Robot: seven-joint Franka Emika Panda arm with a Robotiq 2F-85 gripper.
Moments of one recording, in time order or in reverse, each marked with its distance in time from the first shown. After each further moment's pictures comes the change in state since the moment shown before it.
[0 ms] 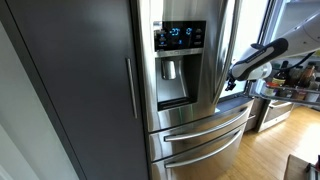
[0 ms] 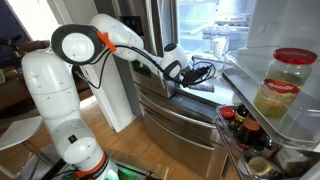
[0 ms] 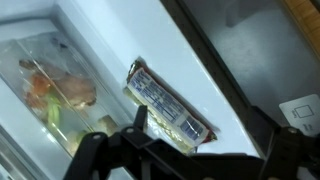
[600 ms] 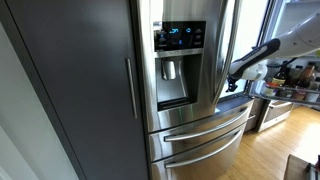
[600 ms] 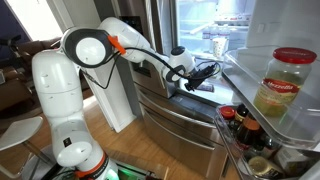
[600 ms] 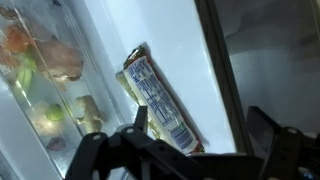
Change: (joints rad) arm -0.161 0.081 0.157 0.071 0.200 -0.001 -0.483
